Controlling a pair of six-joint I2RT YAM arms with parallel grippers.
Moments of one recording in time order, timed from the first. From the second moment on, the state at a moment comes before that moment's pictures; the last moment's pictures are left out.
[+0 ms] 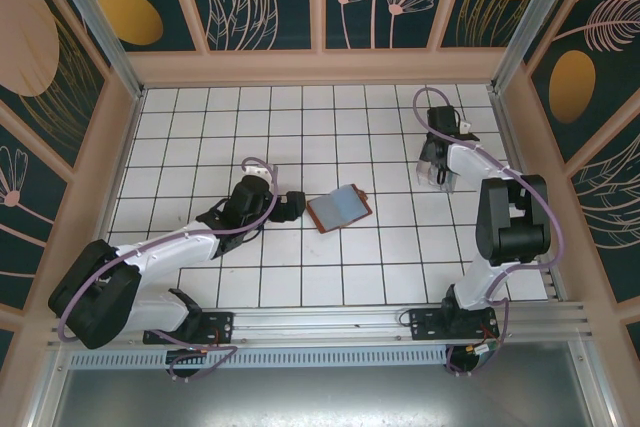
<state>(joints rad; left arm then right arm) -0.68 1.30 0.56 0.11 -0.09 -0.55 0.11 1.71 1.12 -0.46 0.39 0.45</state>
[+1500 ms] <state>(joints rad) -0.68 1.40 0.60 0.09 -0.05 -0.57 0.09 1.59 1.10 -0.49 0.28 0.41</state>
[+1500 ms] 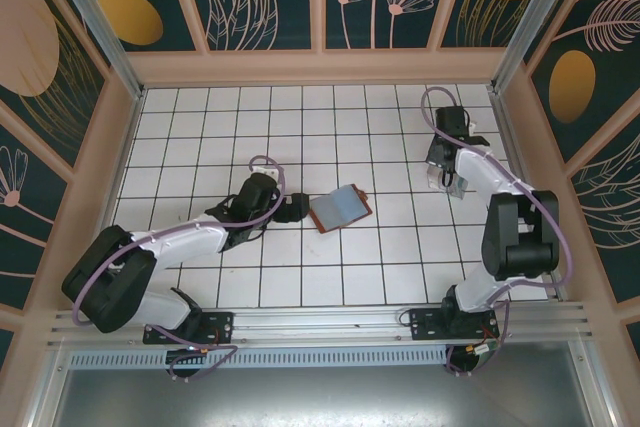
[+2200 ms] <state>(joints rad) -0.68 1.50 0.63 0.07 0.04 -0.67 0.35 1.61 1.00 -0.42 -0.49 0.23</state>
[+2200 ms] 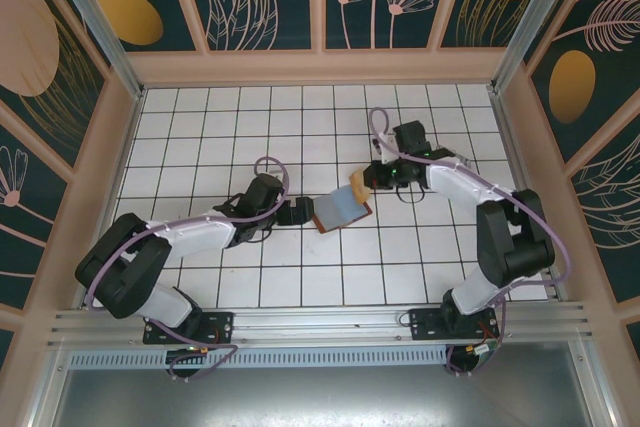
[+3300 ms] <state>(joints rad) -0.71 1.64 0.75 -0.09 -0.12 -0.74 0.39 1.83 0.97 -0.30 -0.84 0.19</state>
